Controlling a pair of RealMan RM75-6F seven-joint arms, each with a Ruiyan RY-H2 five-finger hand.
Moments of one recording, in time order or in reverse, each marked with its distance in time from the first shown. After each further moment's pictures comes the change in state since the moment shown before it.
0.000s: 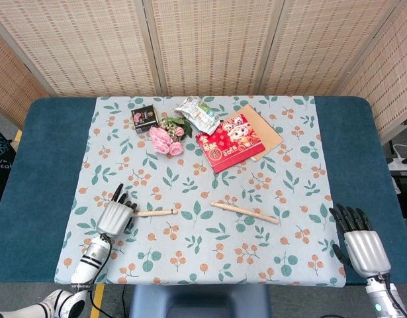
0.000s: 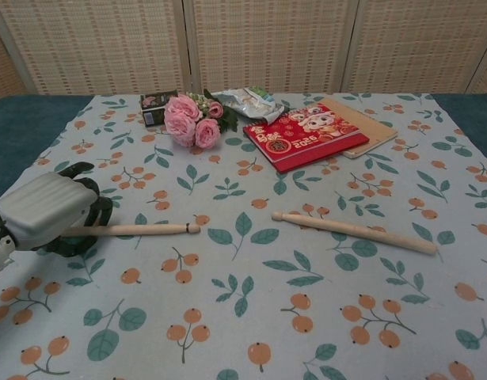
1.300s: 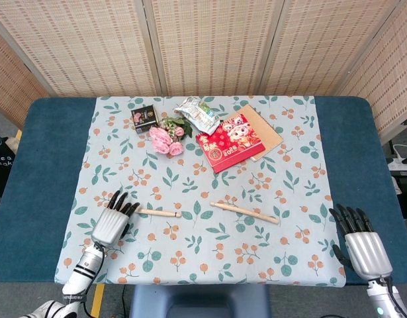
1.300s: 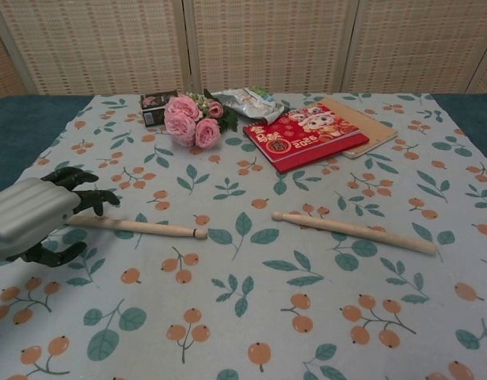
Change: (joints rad) left arm 0.077 0.074 -0.004 -0.137 0.071 0.022 -0.043; right arm -0.016 0.003 -0.002 0.005 -0.043 0.029 0.023
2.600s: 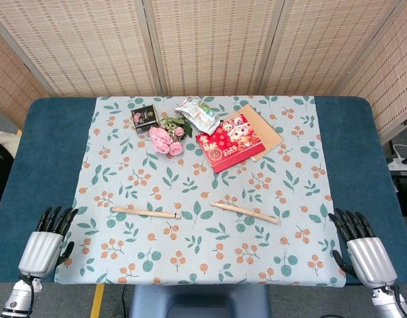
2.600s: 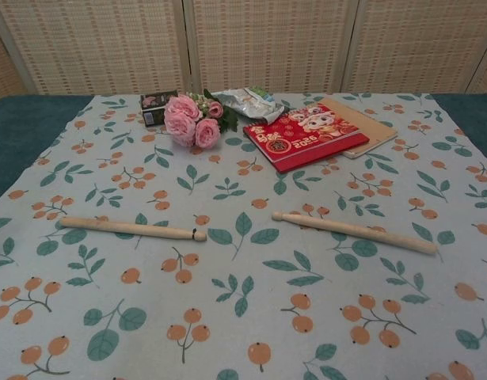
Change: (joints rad) left arm 0.262 0.410 0.105 -0.348 0.052 0.275 -0.138; right arm -0.026 0.041 -0.038 -0.003 -0.104 0.051 0.076
